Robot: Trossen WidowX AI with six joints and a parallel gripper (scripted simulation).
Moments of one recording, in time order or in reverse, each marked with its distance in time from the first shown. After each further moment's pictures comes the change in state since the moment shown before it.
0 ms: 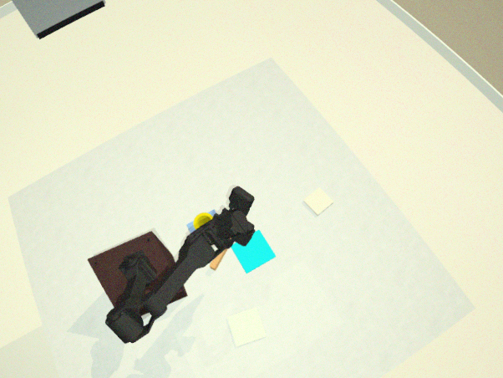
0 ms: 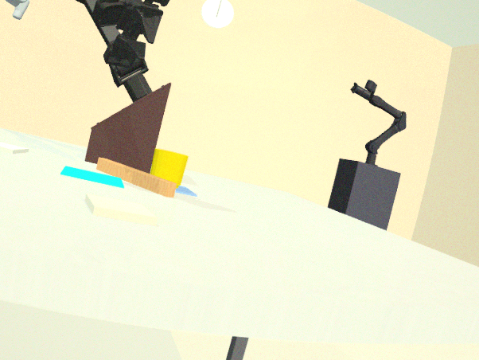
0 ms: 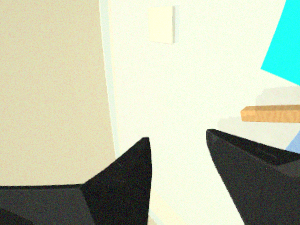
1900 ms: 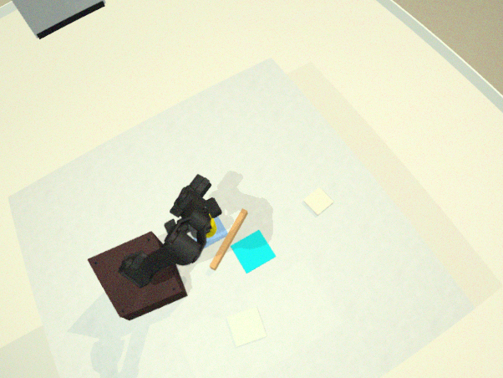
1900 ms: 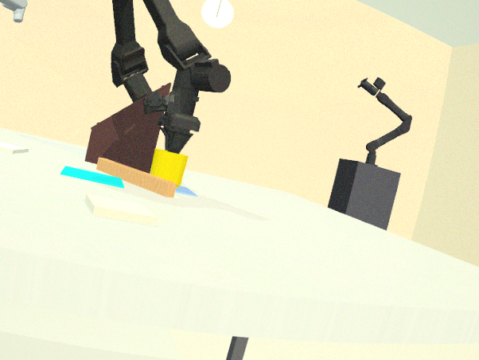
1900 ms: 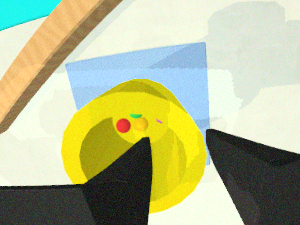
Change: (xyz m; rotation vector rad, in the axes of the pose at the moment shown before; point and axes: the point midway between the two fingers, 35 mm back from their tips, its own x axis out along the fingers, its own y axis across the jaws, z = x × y) arm 0.066 -0.195 -0.150 0.337 -0.246 -0.836
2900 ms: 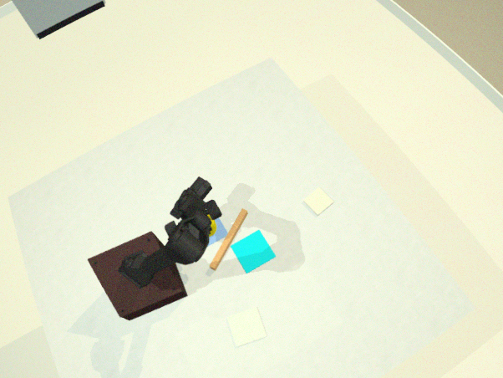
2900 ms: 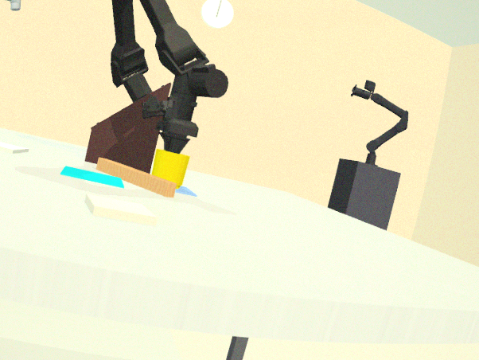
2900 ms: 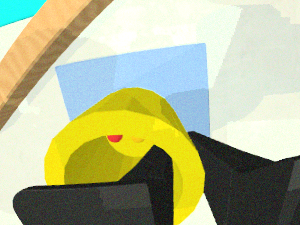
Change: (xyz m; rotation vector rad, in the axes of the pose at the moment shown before) arm 0.011 -0.003 0.001 -0.002 -0.004 -0.004
